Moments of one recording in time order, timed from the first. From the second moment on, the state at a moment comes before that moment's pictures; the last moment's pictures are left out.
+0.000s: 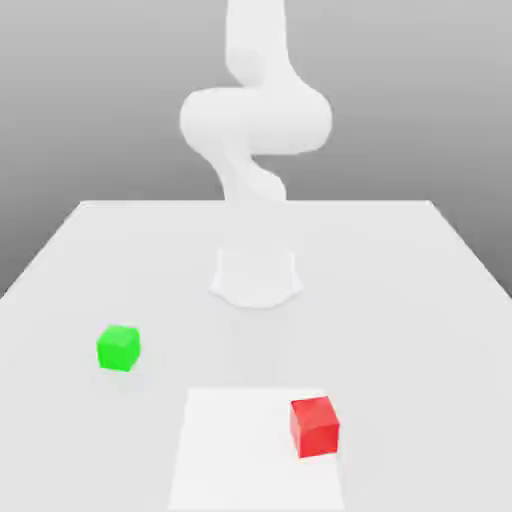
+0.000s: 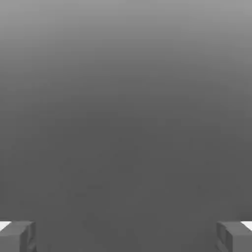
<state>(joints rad) 0.01 -0.71 0.00 -2.34 0.00 2.35 0.80</state>
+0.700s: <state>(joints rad) 0.11 0.06 0.07 -2.70 -0.01 2.77 0.79</state>
